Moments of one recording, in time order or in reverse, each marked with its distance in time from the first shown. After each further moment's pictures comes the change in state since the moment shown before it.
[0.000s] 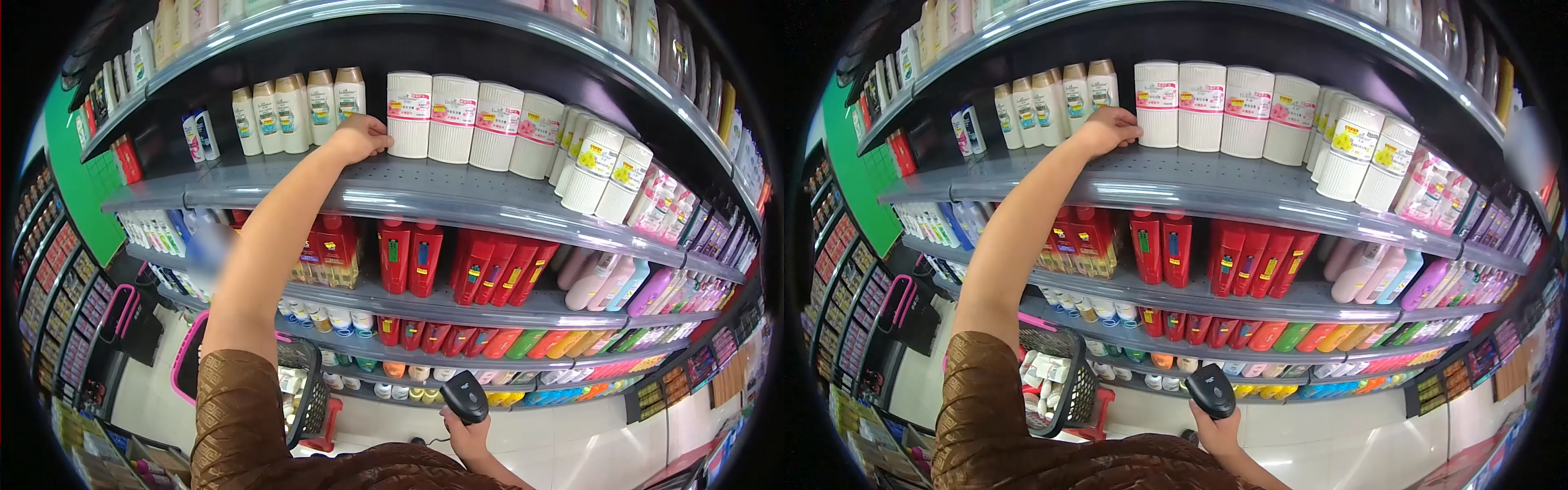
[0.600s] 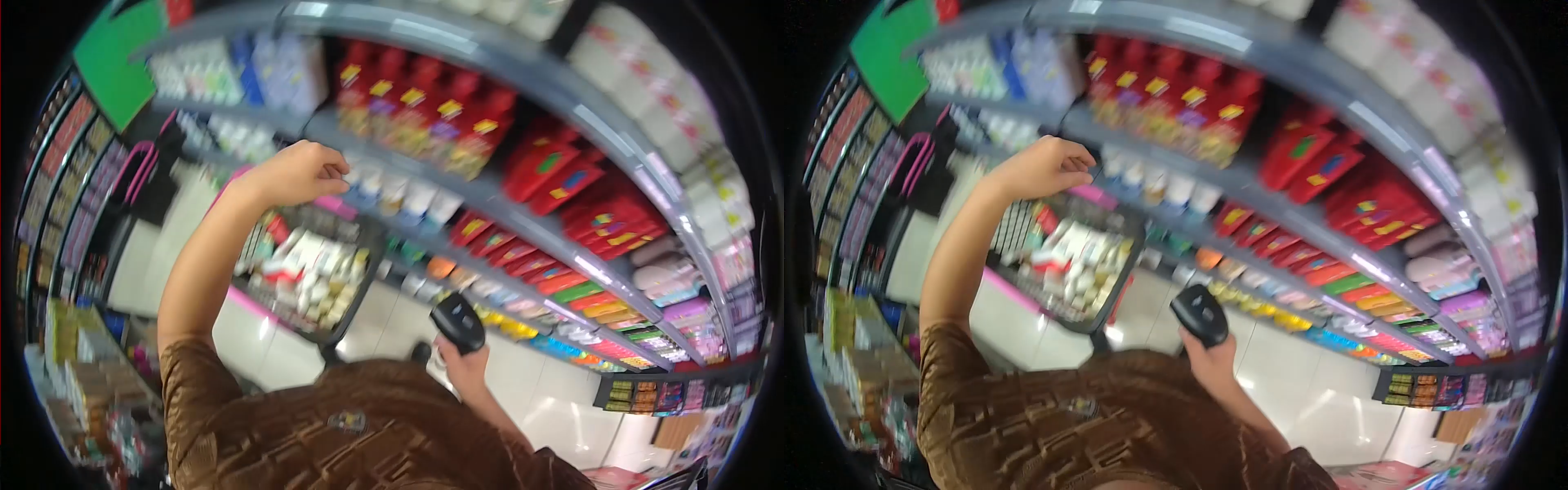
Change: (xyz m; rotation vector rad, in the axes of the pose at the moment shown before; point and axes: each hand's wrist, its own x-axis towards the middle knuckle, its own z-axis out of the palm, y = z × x) left_hand -0.365 -0.158 -0.125 0.220 -0.304 -0.229; right_hand -0.038 0.007 0.154 -0.093 -0.238 0.104
